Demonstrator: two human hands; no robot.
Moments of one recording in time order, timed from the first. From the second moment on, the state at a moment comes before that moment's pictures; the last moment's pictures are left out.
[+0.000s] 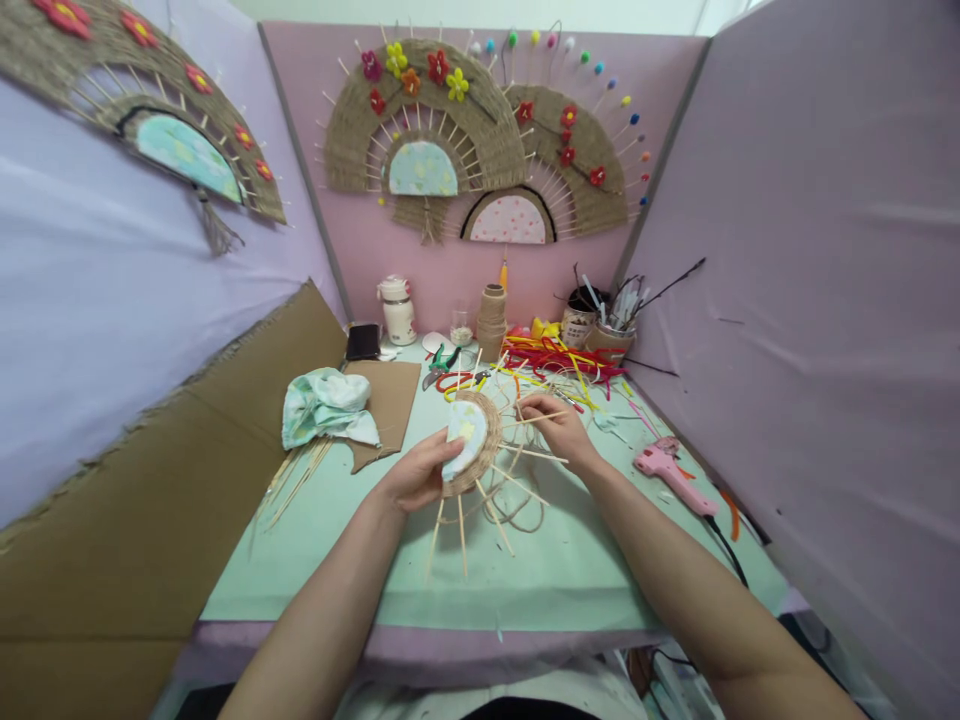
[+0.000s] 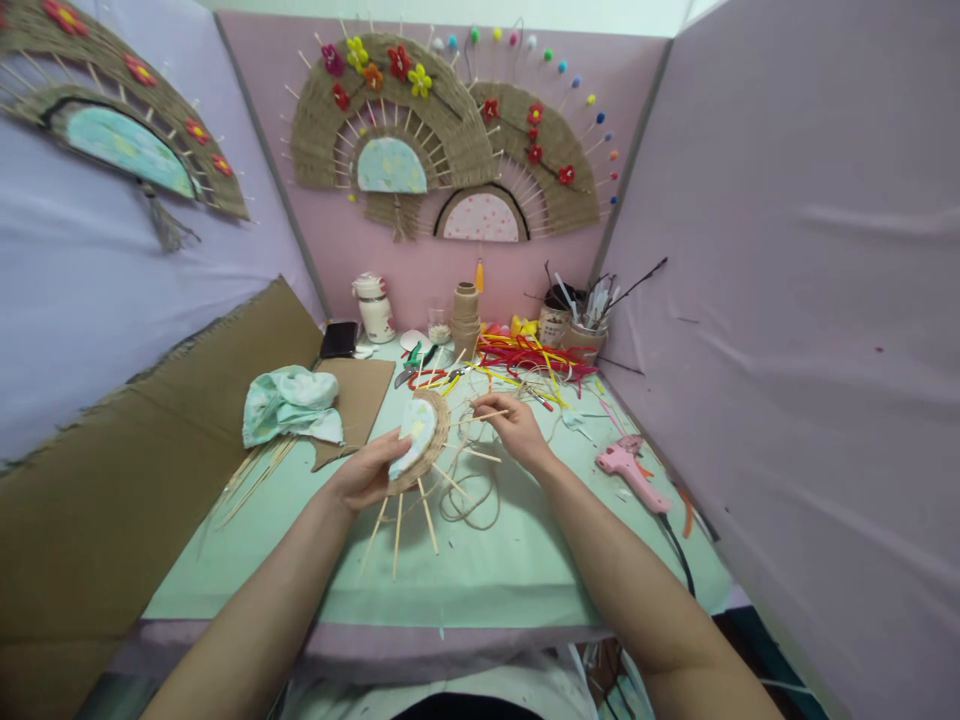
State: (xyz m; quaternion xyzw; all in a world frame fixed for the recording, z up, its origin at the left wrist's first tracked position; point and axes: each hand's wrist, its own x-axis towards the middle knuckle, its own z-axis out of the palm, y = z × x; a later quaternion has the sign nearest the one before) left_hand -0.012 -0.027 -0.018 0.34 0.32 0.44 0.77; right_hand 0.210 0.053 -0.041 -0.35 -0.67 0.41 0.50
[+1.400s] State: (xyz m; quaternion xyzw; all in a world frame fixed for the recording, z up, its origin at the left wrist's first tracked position) left_hand -0.007 -0.018 -0.022 0.29 0.31 0.54 0.73; right_hand 0.271 0.017 -0.018 -0.47 -0.80 0.04 0.36
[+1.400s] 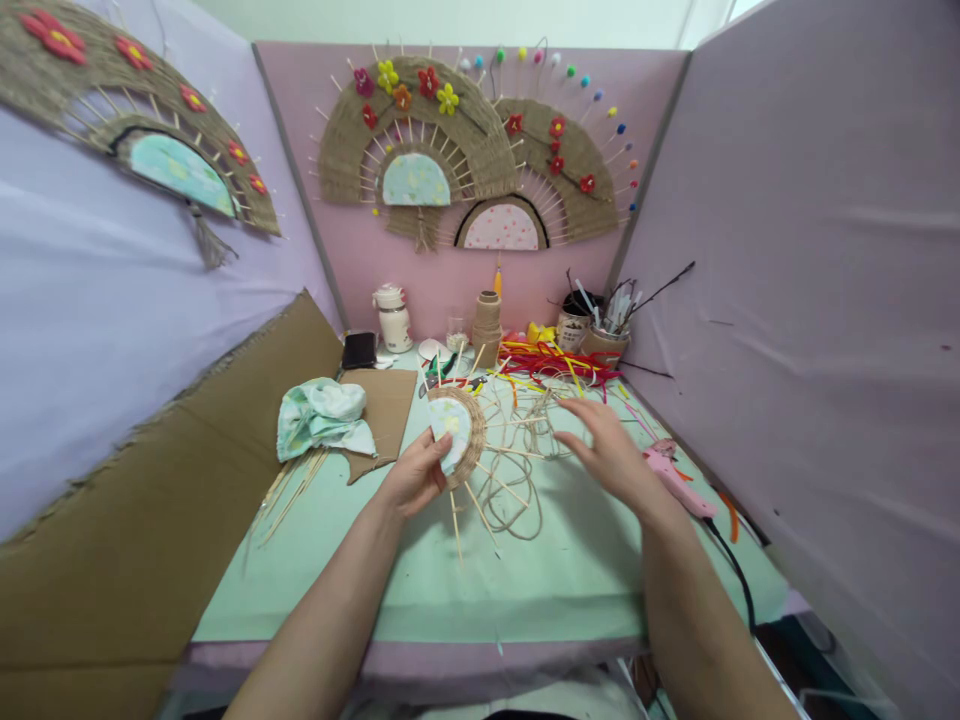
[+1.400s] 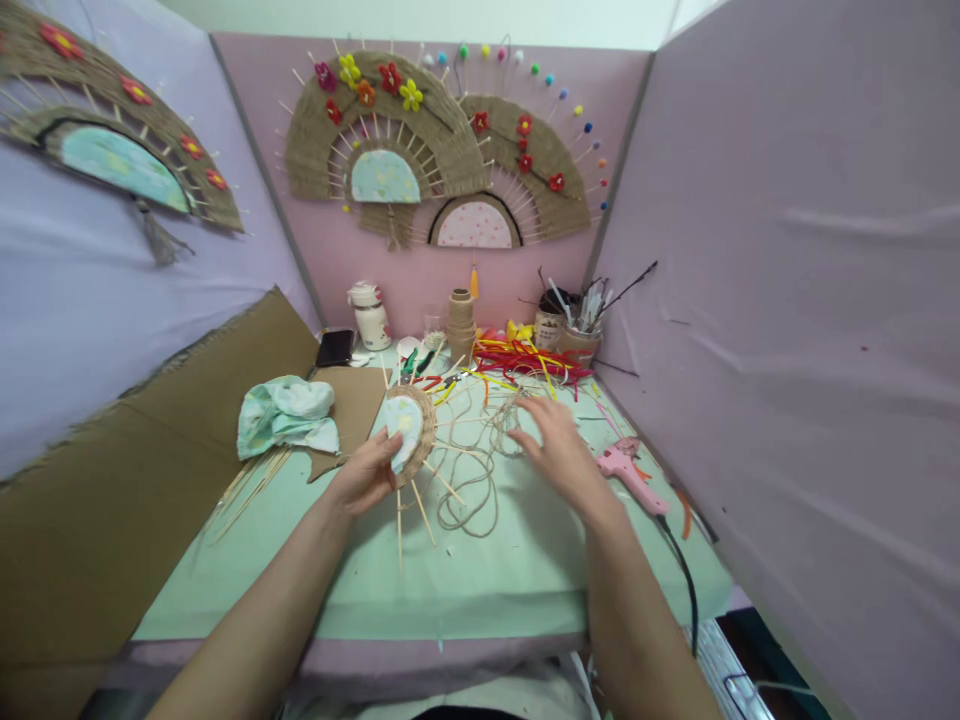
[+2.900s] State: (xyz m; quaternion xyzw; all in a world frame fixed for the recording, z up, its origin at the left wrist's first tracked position) left_hand -0.008 -0.015 -0.023 0.10 0.22 0.48 0.85; right_hand 0.182 -0.057 -0.014 -0.30 -0.50 0.57 0.58
